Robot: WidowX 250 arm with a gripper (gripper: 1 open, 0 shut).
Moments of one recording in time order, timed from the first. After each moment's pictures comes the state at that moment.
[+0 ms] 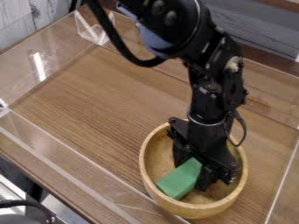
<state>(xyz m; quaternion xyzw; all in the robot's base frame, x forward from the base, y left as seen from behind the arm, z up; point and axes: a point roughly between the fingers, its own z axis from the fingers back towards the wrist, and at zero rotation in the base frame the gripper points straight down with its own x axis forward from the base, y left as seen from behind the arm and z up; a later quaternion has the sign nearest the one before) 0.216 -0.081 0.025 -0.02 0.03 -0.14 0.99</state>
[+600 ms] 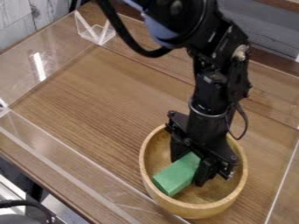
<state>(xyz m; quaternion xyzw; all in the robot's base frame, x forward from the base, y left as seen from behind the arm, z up) 0.214 -0.078 0.036 0.00 0.06 -0.14 0.99</state>
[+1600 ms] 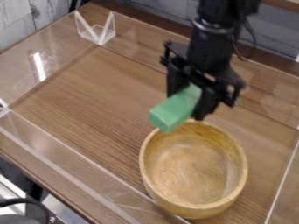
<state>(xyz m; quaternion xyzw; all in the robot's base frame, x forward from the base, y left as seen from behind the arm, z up) 0.244 -0.041 0.114 0.03 0.04 -0.07 1.00</state>
